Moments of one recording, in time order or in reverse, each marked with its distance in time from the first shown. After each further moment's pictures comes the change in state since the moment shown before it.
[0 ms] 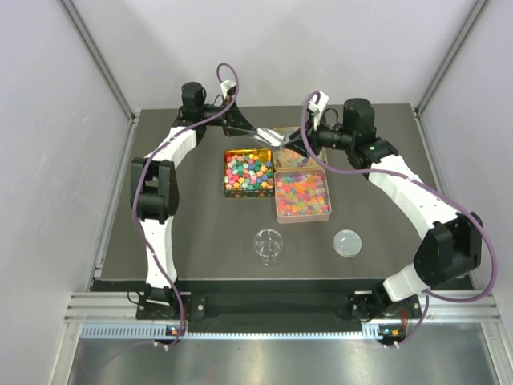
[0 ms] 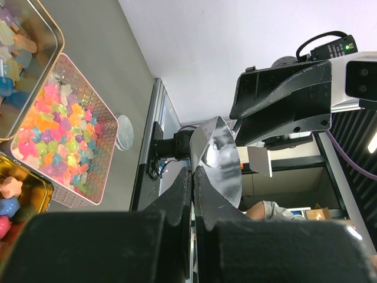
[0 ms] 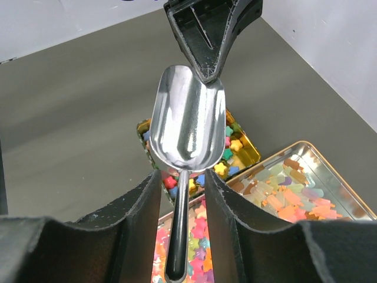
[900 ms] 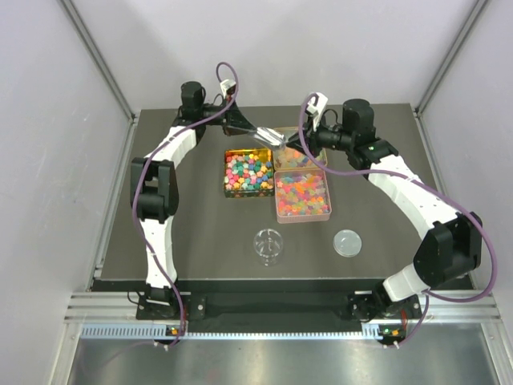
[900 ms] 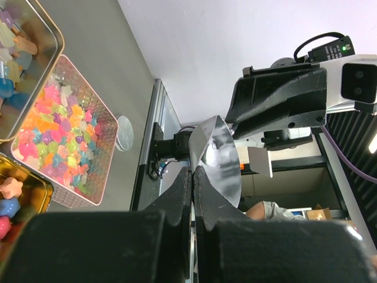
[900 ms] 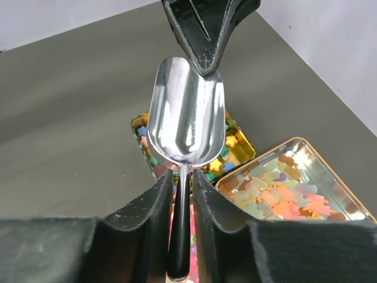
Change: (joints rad) left arm 0.003 0.000 0.004 0.001 0.000 -0.003; right arm 0.002 0.000 -0.001 -0.015 0.019 -0.031
